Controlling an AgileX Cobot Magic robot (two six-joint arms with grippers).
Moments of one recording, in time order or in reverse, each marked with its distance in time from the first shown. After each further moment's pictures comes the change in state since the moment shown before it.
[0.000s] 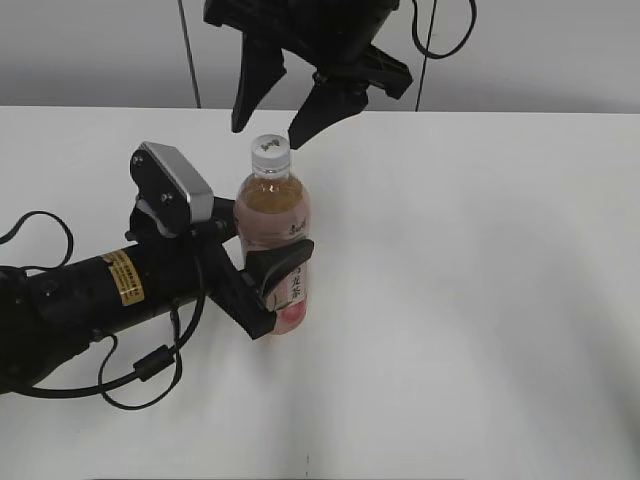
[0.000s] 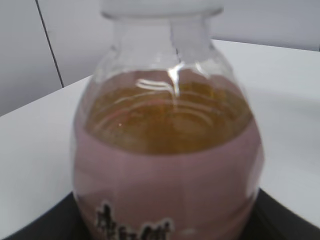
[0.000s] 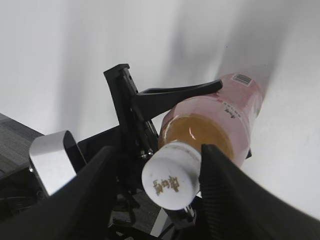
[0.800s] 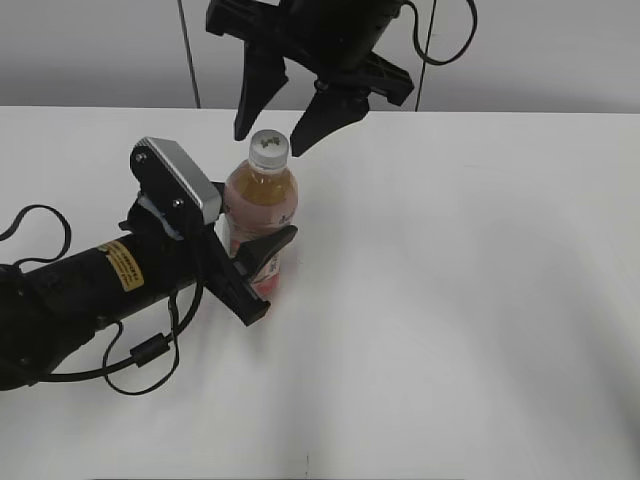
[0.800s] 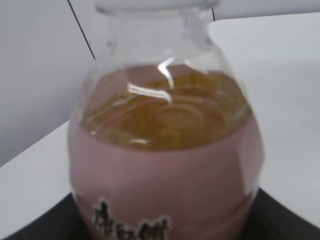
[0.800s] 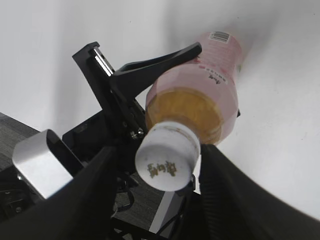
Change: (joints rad) left arm -0.002 -0.002 -0.008 -0.149 0.032 0.262; right arm 0.002 0.000 0.019 0.001 0.002 0.003
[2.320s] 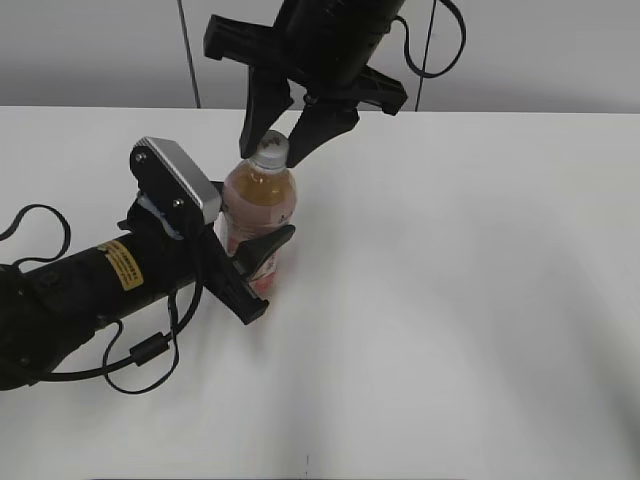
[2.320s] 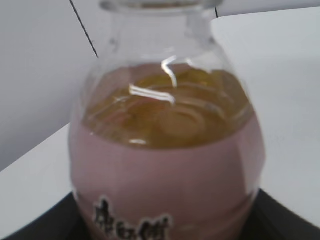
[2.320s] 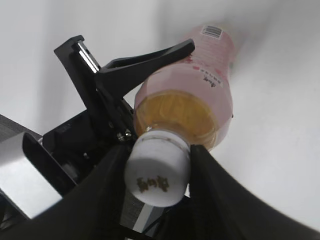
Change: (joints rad) left arm 0.000 0.000 0.000 -0.012 -0.001 0.018; right arm 0.008 0.027 0.000 -0.016 0.001 -0.043
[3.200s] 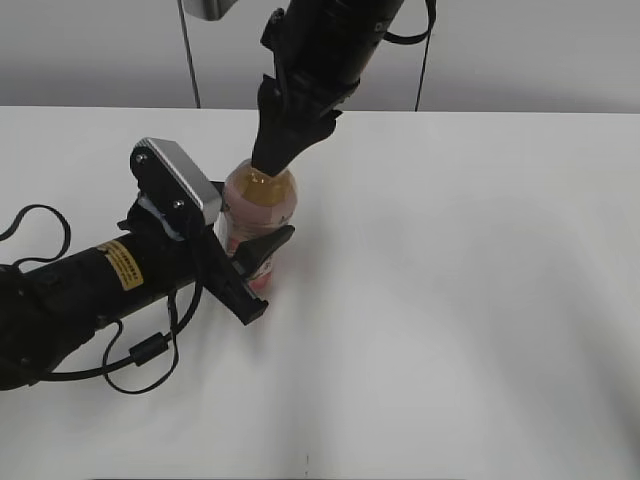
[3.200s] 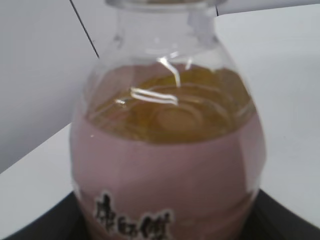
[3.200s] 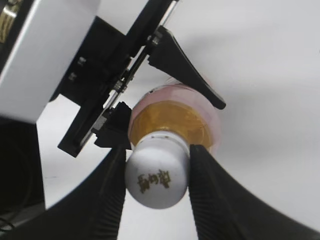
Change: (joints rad) left arm 0.000 0.000 -0.002 -0.003 0.001 0.006; right arm 0.007 0.000 -0.002 -0.058 0.000 -1.115
